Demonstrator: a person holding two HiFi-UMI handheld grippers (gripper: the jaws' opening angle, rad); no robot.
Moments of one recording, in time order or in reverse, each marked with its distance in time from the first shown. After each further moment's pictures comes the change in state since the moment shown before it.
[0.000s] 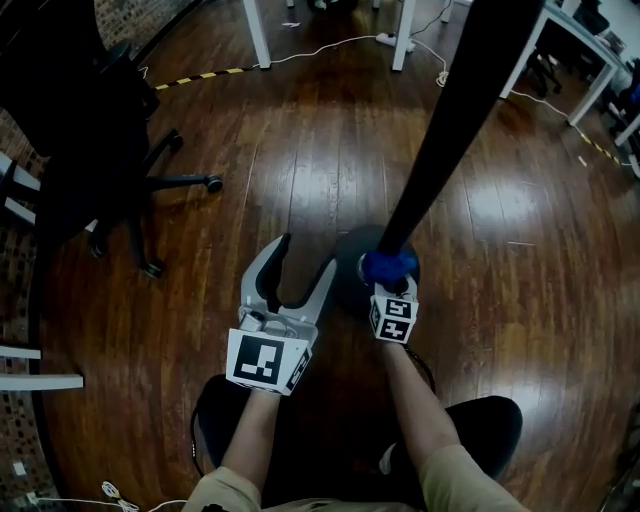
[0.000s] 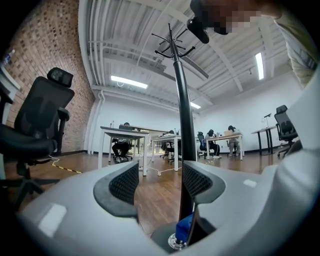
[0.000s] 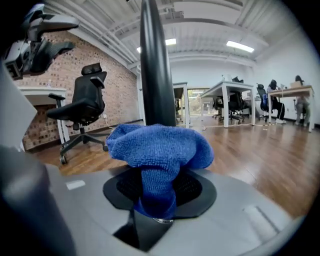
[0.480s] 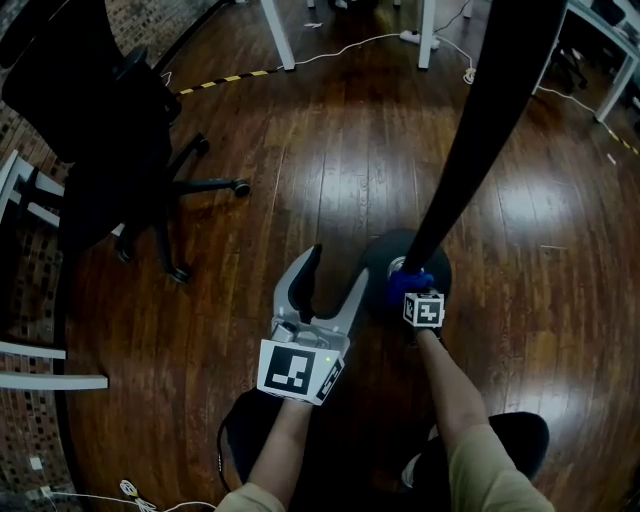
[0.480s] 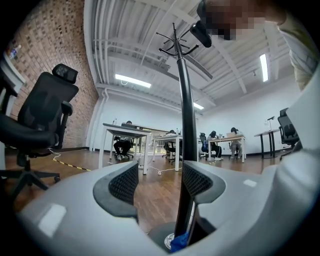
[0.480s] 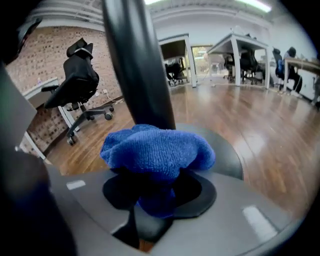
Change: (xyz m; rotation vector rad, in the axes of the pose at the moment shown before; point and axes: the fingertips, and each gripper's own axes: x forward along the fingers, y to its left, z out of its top) left arm 0.008 -0.001 -0.017 -0.047 0.007 0.023; right arm 0.054 -0.016 -0.132 0.073 0.455 0.135
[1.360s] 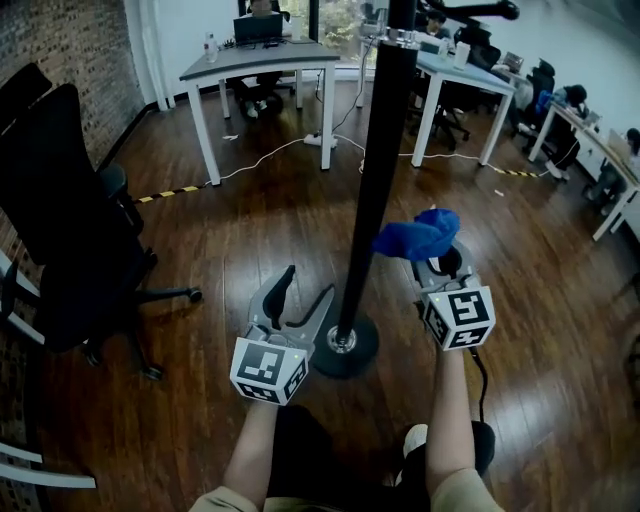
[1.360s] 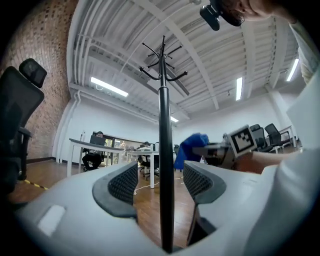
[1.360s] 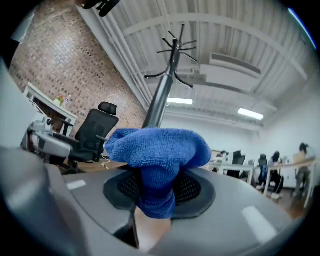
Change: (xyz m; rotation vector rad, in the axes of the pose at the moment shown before) left arm 0.006 -0.042 0.157 0.053 -0.096 -0.333; right arm -0.501 0.090 0.369 -0.444 -0.951 -0.223
